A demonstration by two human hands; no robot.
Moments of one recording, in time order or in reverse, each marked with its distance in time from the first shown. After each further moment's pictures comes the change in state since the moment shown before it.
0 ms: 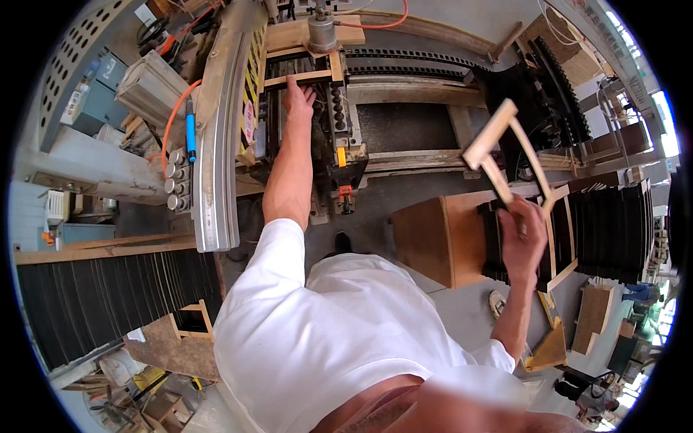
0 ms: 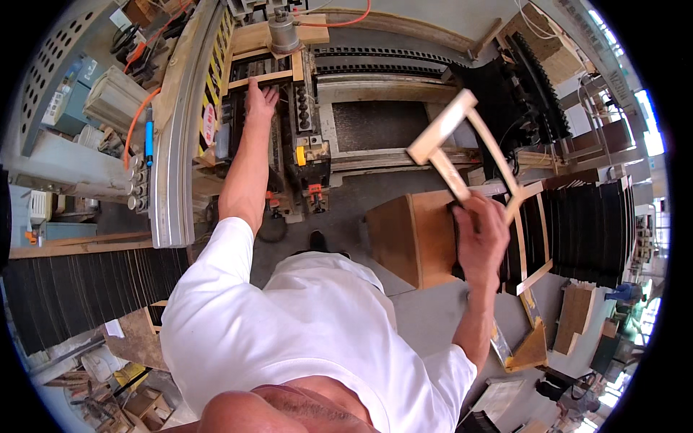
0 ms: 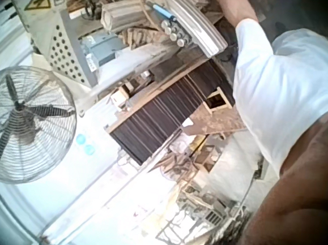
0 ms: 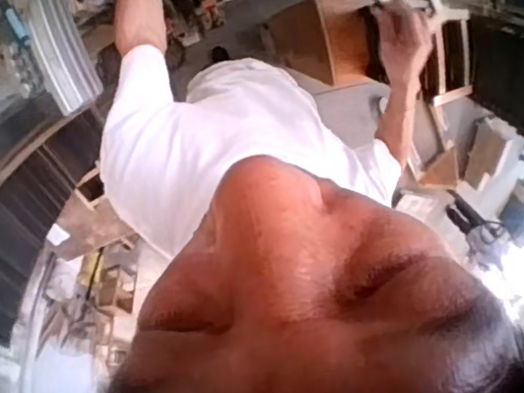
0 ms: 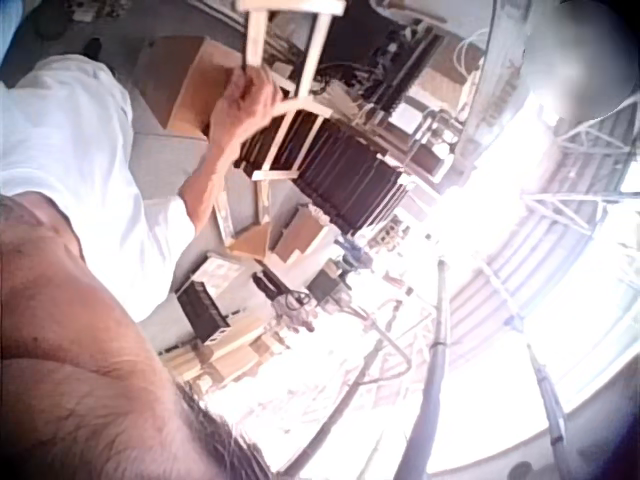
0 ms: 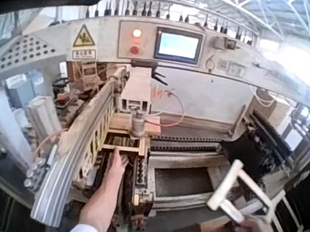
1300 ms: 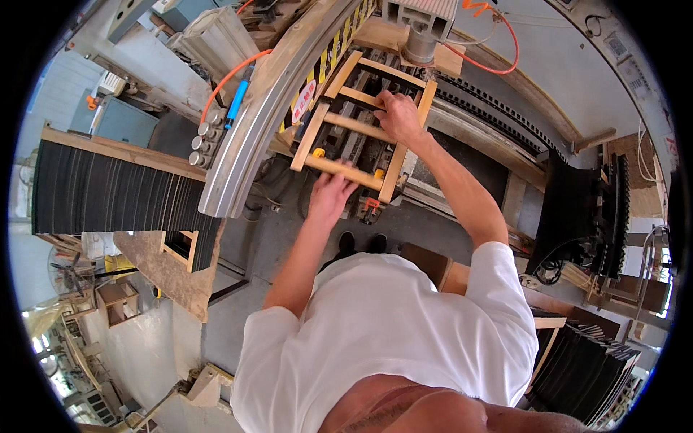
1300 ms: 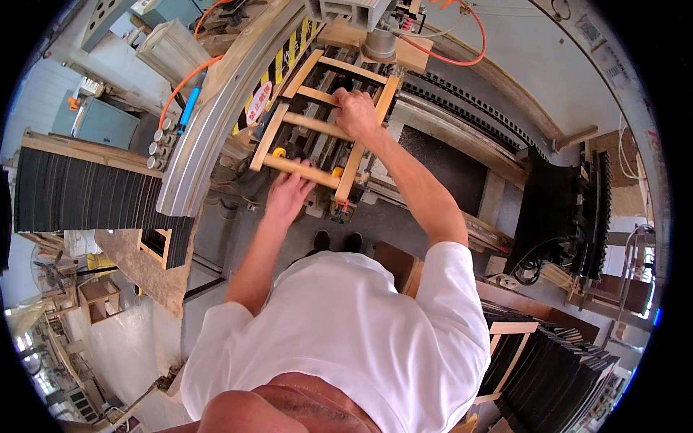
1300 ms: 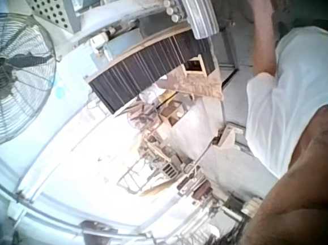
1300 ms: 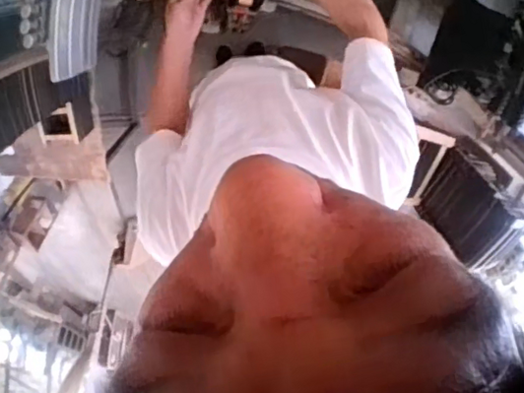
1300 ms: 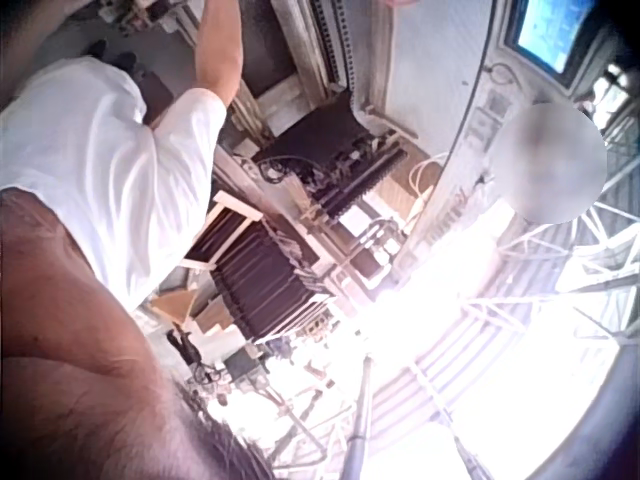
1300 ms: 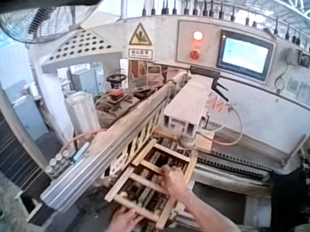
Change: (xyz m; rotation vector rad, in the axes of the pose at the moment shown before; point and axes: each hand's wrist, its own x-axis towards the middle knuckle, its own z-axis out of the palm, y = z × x) left_hand -0.232 -0.038 -0.118 -0.134 -0.114 0.097; right_hand 0.200 -0.063 0.415 0.387 -0.550 -0.682
